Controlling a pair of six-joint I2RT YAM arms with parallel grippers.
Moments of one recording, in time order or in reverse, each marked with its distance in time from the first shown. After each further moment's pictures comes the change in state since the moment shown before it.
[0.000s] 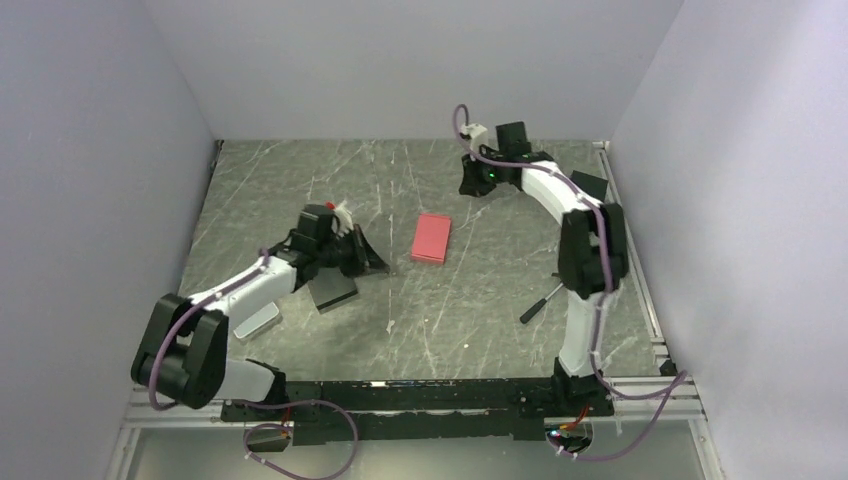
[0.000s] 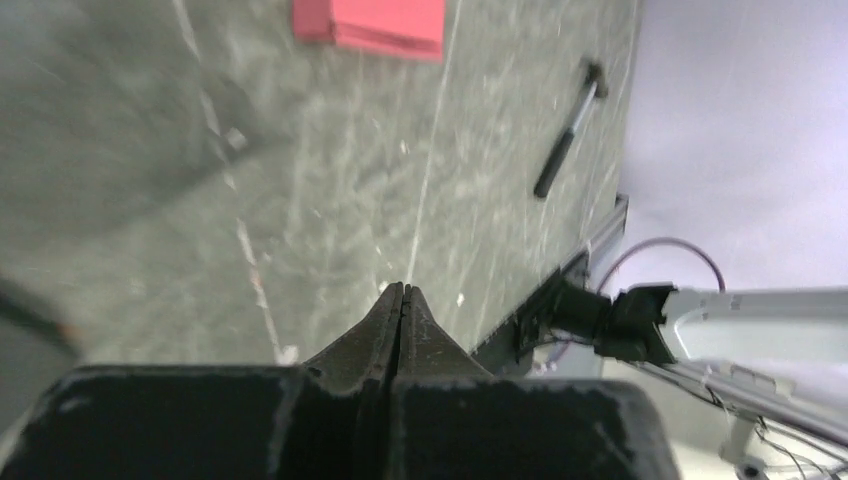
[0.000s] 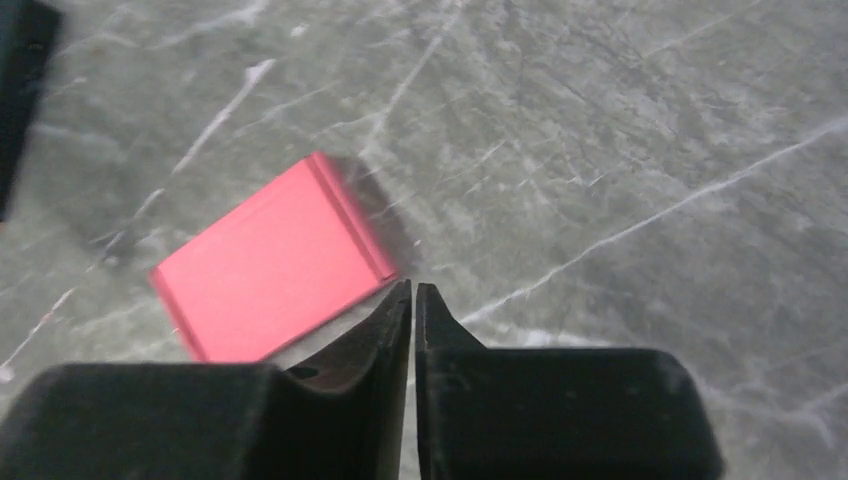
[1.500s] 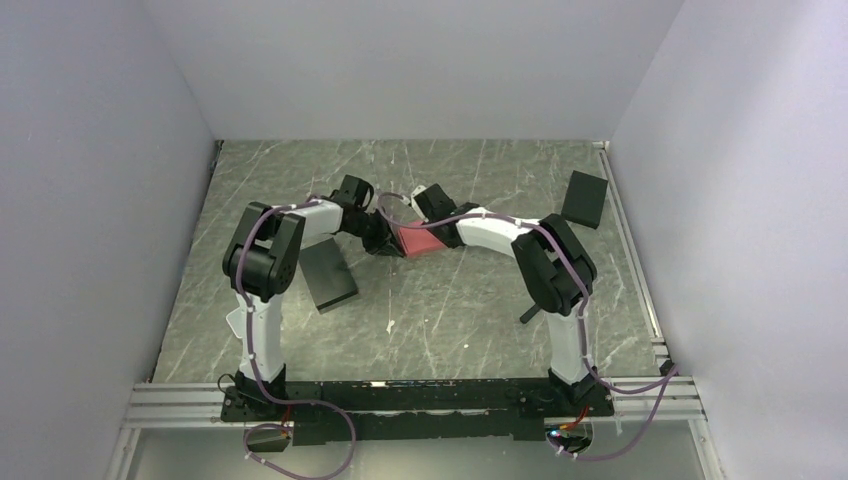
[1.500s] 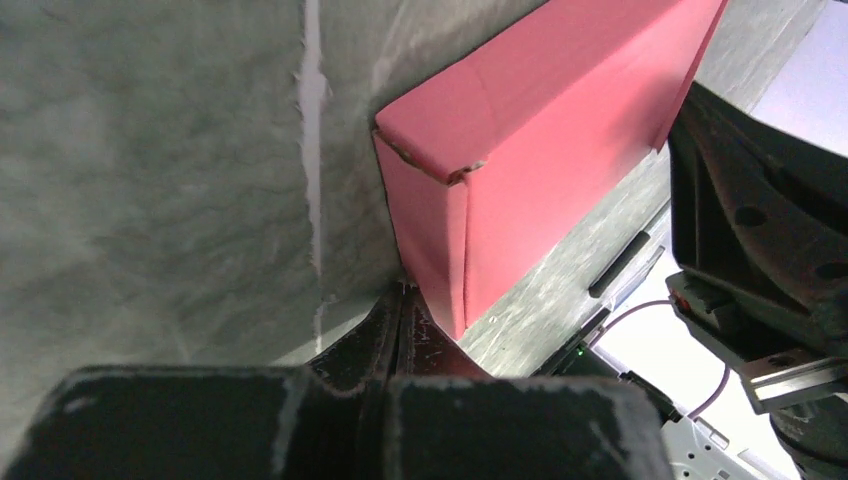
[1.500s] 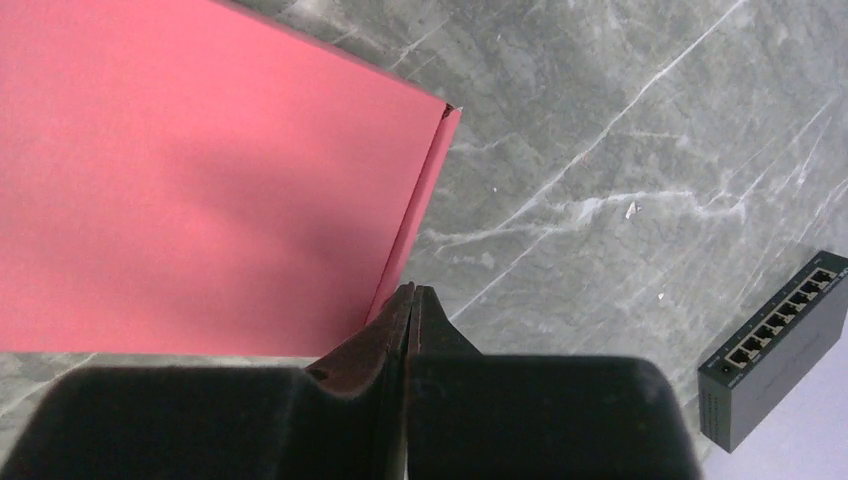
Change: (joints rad) left arm -0.055 0.748 0.544 -0.212 0.034 0.010; right arm 0.434 0.088 -0.189 0.051 0.956 -0.039
